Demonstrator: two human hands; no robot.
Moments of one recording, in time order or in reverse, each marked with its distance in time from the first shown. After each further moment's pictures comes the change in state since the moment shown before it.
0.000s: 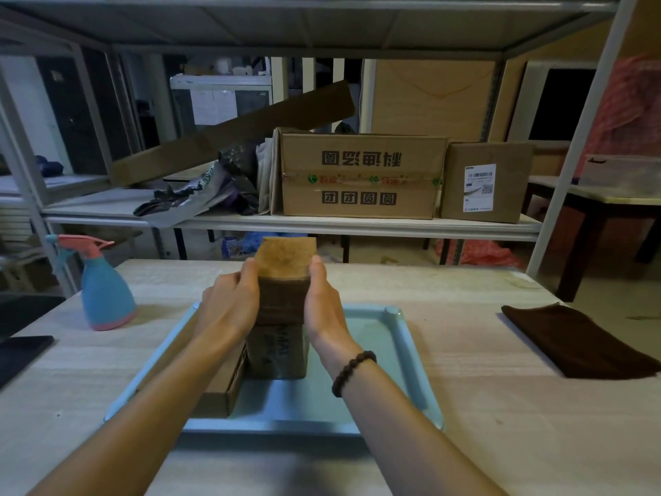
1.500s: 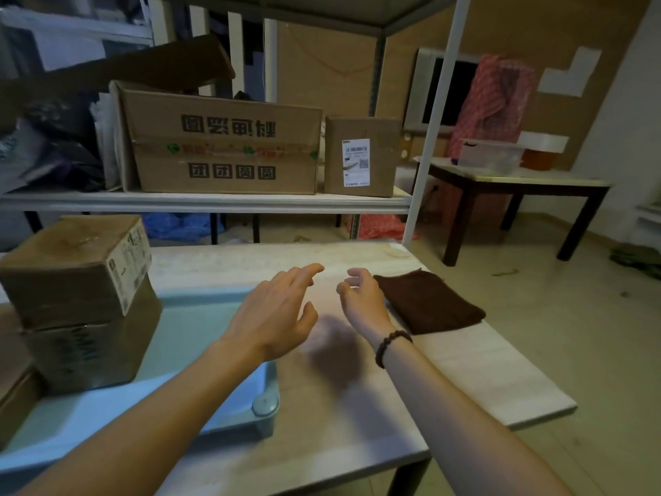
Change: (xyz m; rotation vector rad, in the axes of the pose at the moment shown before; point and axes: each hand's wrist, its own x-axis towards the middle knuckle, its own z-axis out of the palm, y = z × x) left_hand -0.077 0.075 0.220 0.355 -0.336 0.894; right_hand 0.014 0.053 -0.287 -0.370 0.352 0.069
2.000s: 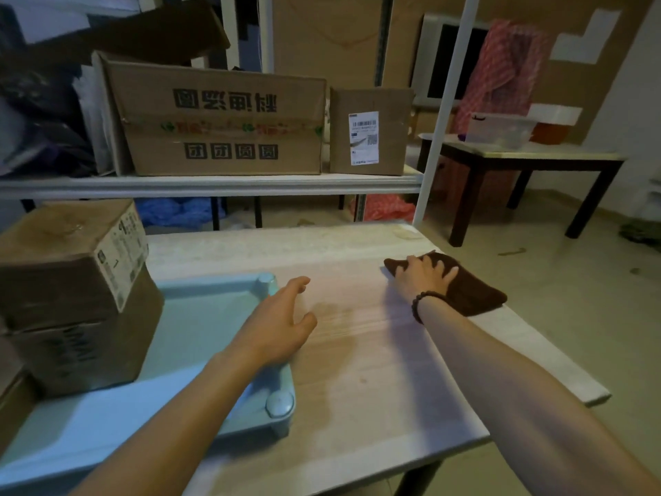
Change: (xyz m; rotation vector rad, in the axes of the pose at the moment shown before) left_hand -0.015 -0.034 0.029 -0.313 -0.250 -0.283; right_hand 0.105 0.067 -0.045 -0.906 0.184 0.168
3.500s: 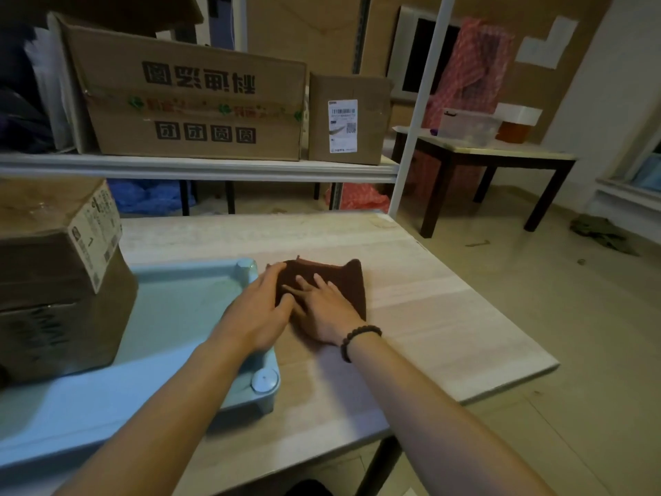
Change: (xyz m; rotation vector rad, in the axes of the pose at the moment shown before) left_hand -0.006 0.000 0.003 -0.050 0.020 -0.044; right_hand -0.125 -0.065 0.025 -0.132 -0.316 -0.698
